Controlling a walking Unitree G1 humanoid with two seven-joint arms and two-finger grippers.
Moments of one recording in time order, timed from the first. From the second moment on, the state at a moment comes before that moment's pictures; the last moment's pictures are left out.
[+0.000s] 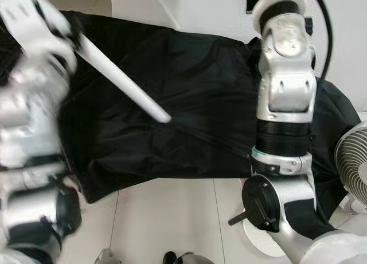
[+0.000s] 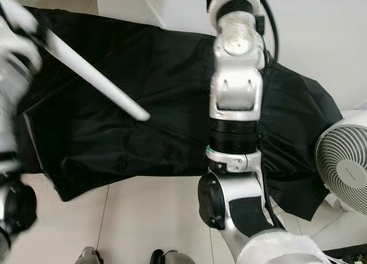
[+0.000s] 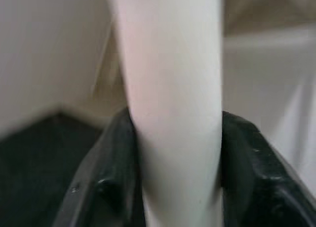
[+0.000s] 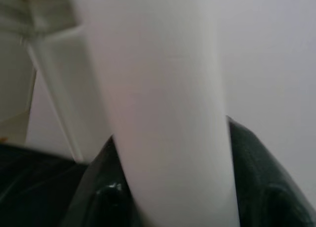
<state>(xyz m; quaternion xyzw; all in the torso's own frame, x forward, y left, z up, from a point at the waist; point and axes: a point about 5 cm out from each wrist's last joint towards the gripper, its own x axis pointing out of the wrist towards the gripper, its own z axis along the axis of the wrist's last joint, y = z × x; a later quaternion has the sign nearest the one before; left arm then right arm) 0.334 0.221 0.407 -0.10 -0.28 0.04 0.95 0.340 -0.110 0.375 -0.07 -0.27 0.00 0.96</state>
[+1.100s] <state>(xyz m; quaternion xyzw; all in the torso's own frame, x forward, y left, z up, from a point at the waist) 0.322 0.155 0.411 0.01 -0.28 -0.11 0.96 0.282 -0.160 0.228 0.00 -0.26 -0.05 0.96</state>
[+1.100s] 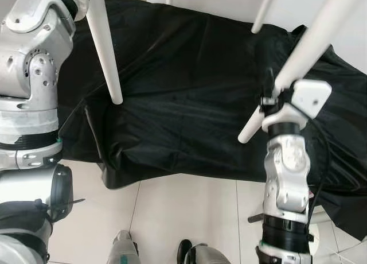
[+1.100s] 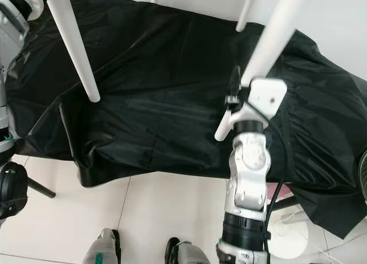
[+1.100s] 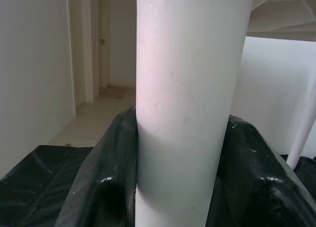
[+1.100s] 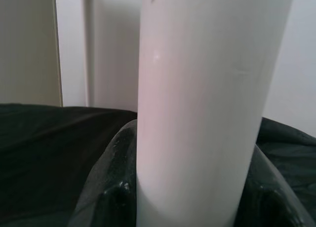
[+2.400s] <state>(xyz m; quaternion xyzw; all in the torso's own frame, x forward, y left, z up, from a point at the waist) 0.280 0.156 0.421 0.02 -0.28 -0.17 0.94 0.304 -0.156 0.143 0.01 -0.15 0.01 0.99</state>
